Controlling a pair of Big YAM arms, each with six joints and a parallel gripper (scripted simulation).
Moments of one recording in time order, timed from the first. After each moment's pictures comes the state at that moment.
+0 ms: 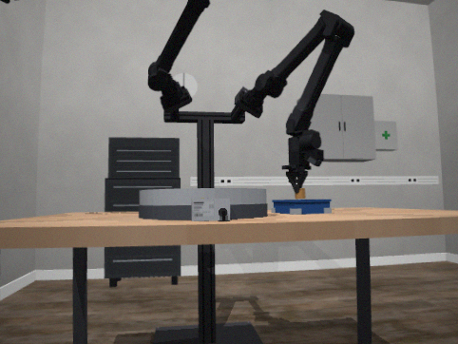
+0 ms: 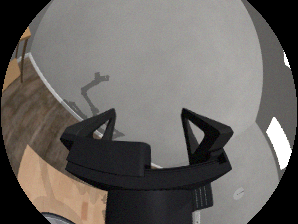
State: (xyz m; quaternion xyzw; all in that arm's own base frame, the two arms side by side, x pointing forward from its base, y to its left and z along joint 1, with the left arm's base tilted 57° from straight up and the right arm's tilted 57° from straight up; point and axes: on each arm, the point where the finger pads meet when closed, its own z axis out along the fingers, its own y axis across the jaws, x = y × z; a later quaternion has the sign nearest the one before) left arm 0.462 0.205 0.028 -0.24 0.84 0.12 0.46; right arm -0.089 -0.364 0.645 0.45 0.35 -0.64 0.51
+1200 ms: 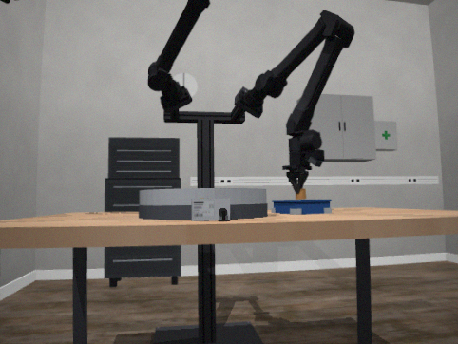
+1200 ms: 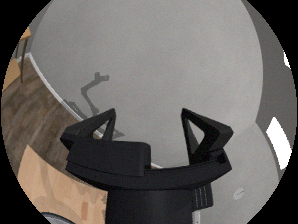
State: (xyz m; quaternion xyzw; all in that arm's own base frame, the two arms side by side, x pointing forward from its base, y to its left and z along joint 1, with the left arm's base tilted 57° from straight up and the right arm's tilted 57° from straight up) left arm 0.464 0.206 0.029 -0.24 0.84 0.12 0.47; right arm -0.089 -0.364 0.645 0.45 0.35 -0.64 0.51
